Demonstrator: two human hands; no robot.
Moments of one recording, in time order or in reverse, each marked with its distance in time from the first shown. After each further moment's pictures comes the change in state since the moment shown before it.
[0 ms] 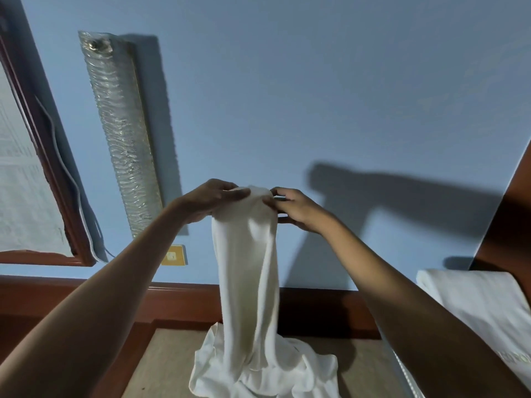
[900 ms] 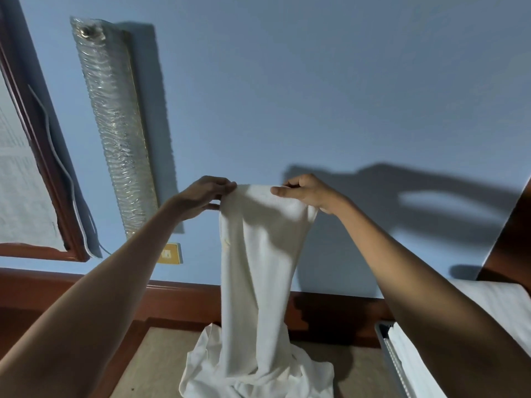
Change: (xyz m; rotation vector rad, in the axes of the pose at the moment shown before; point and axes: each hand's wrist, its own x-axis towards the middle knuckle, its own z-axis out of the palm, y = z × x) left_hand 0.029 -0.025 -0.010 -0.111 0.031 0.024; right_hand 0.023 -0.008 -0.054 -0.401 0.061 -0.053
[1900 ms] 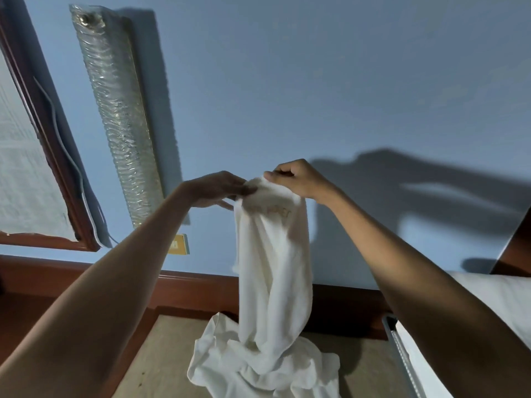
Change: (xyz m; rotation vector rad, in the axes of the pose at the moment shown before) left_hand 0.004 0.012 0.014 0.297 -0.196 -0.120; right_hand 0.008 -0.011 0.017 -0.072 0.065 -0.149
